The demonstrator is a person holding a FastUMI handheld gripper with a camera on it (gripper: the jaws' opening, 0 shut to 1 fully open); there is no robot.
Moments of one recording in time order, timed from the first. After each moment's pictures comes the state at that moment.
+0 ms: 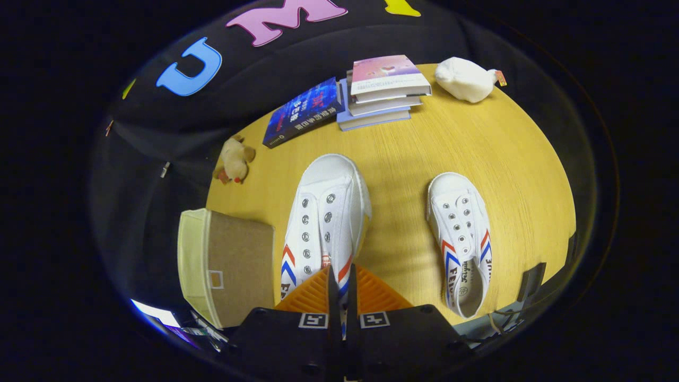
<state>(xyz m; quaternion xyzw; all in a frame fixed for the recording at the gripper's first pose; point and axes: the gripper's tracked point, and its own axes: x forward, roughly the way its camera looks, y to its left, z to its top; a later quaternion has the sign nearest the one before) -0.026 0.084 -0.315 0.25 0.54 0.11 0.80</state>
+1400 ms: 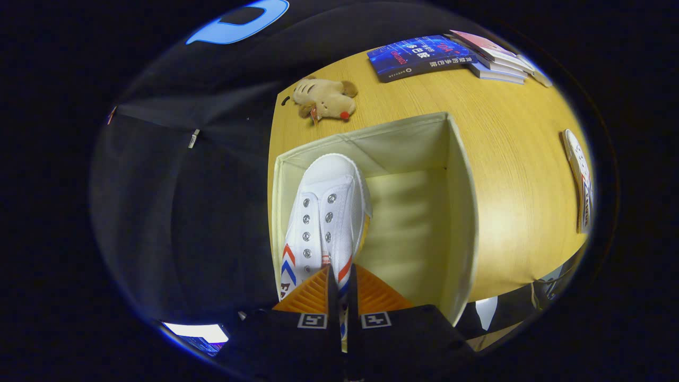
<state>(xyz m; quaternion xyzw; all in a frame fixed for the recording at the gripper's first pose) -0.060 0.418 -0.295 0.31 0.61 0.17 0.71</state>
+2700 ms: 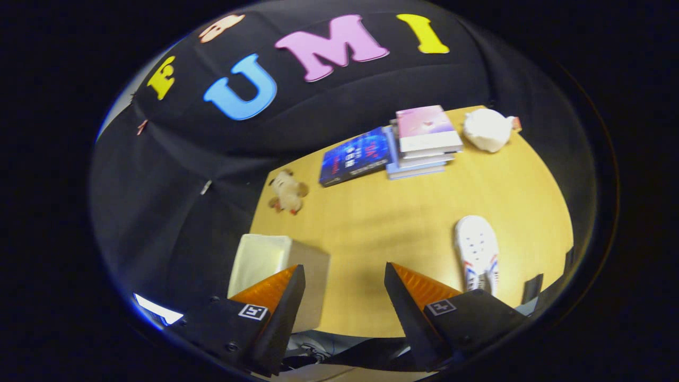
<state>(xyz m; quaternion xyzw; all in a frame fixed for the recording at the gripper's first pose) -0.009 0.050 -0.249 0.26 0.45 0.10 0.85</state>
